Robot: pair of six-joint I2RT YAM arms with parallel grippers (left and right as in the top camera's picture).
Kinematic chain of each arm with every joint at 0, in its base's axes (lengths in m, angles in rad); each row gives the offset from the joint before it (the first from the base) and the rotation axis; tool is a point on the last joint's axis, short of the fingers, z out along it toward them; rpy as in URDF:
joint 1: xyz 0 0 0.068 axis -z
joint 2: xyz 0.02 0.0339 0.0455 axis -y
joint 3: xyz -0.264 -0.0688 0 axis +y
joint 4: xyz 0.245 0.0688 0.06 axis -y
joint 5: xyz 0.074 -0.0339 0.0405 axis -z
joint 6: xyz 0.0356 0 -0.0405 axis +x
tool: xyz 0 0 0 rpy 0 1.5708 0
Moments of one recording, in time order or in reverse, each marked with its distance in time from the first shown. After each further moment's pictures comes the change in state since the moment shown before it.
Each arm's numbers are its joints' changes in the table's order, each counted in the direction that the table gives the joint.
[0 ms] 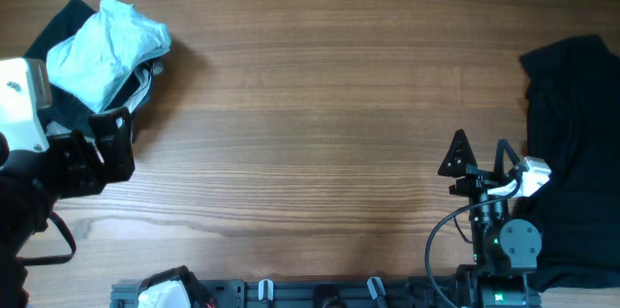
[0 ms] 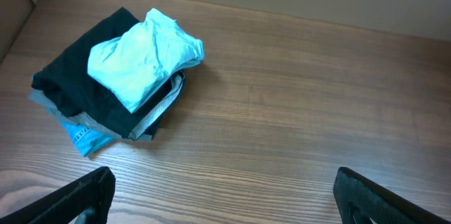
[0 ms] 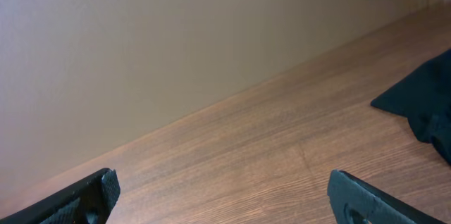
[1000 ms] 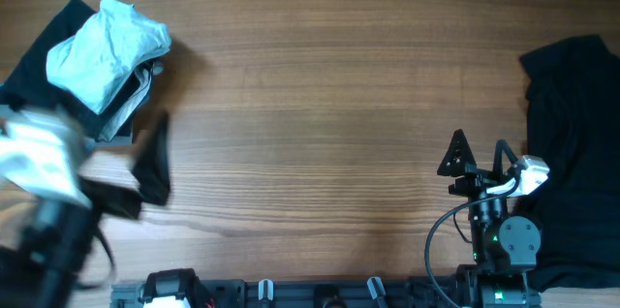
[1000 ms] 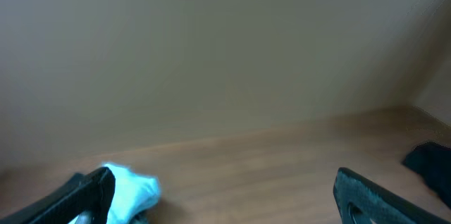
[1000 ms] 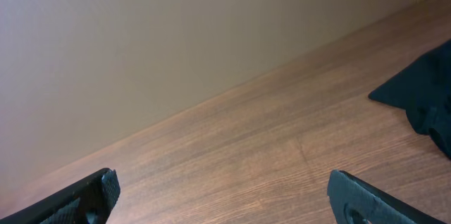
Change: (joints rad) left arm 0.225 0.459 0.606 0.738 0.078 -0.027; right arm 0.000 -0.024 0.000 -0.001 0.000 0.001
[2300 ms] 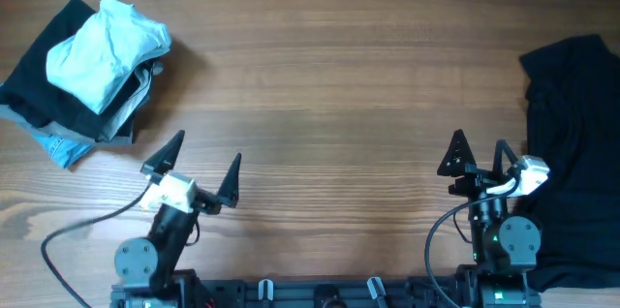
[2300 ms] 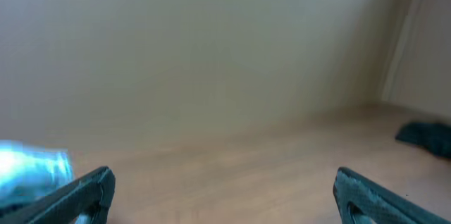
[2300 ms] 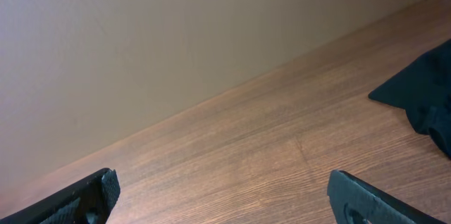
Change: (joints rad) left arm 0.043 0.691 1.471 1.075 0.113 -0.107; right arm 0.000 0.000 0.000 0.000 0.000 0.000
